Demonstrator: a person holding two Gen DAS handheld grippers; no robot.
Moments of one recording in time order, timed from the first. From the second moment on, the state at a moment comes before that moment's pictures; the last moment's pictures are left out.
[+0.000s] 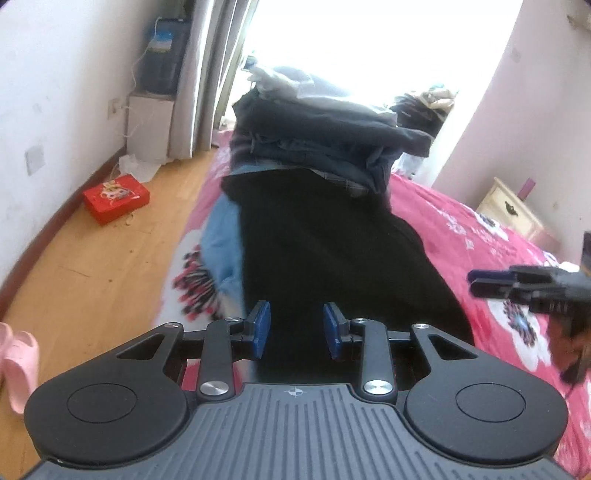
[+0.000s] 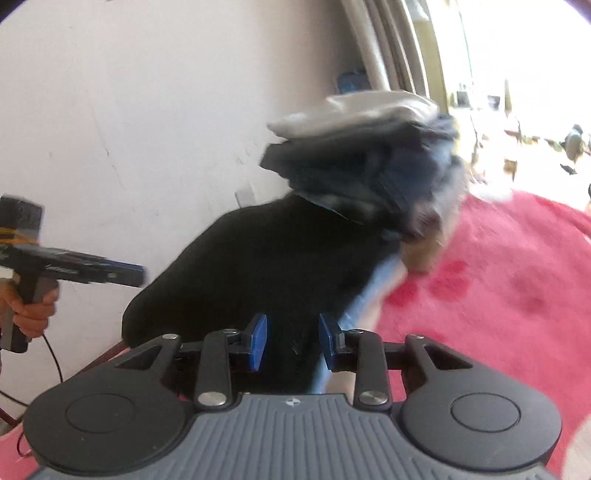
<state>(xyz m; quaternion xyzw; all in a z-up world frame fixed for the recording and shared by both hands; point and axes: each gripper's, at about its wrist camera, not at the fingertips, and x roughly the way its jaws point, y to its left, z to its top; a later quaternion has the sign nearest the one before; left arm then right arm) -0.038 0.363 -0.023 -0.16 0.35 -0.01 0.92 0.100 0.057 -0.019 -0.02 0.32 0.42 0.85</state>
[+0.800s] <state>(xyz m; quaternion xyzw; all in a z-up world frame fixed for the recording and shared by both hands) 0.122 0.393 -0.034 -0.19 0.34 0.02 0.92 0.258 0.103 -0.073 0.14 0.37 0.33 0.86</state>
